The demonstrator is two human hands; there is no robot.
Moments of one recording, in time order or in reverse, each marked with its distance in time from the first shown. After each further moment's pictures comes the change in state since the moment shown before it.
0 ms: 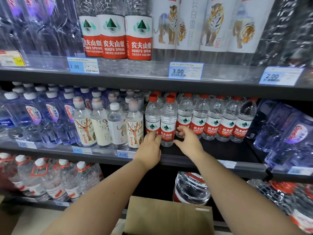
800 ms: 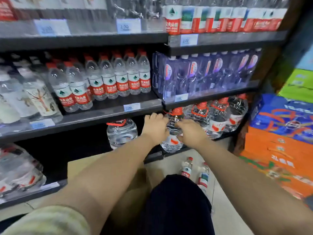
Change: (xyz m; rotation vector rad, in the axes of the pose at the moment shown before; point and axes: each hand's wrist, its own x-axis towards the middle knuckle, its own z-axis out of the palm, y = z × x) left_hand -0.110 0.325 0.048 0.122 -0.097 0.455; right_hand -0.297 0.162 -0.215 -0.672 -0.033 0.091
